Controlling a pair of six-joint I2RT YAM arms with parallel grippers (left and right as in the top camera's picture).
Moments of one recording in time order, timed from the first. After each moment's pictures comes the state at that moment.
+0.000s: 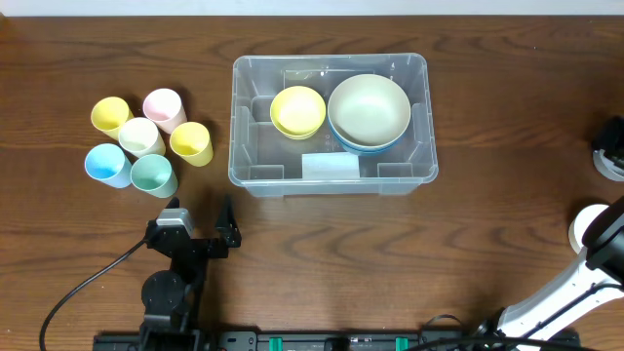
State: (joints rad) left arm -0.10 0.01 0.02 -0.12 -0.03 -0.24; right arm -0.67 2.13 1.72 -0.89 -0.03 -0.01
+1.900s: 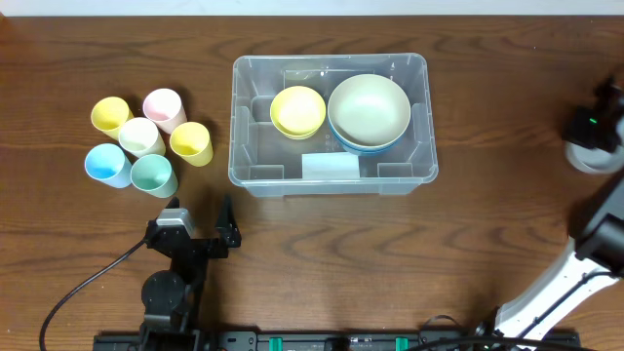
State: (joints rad) left arm -0.10 0.01 0.02 -0.12 -0.03 -0.24; right arm -0.51 2.17 1.69 -0.75 -0.12 -0.10
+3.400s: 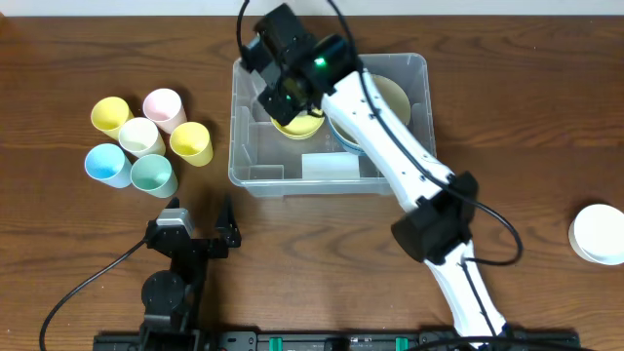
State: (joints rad) left arm -0.10 0.01 0.02 -0.12 -0.03 -0.24; right arm 0.68 2.39 2.51 -1.23 -0.09 -0.14
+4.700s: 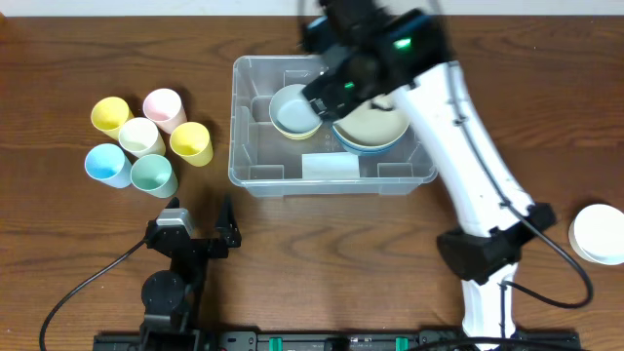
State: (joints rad) left arm -0.10 0.01 0.02 -0.12 -0.03 -0.24; right arm 0.53 2.11 2.51 -1.55 -0.07 -0.07
